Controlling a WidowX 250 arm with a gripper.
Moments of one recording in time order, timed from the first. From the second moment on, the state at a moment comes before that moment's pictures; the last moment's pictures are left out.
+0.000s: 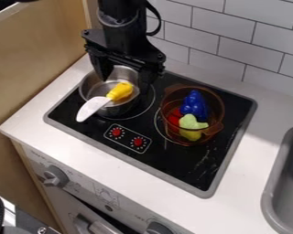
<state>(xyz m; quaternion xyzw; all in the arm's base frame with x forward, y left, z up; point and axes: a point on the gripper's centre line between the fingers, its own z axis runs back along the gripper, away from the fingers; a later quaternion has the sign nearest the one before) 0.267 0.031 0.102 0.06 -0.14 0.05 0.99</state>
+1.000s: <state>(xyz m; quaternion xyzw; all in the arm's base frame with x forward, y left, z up) 0.308 -0.043 0.084 0.08 -0.13 0.13 0.98</state>
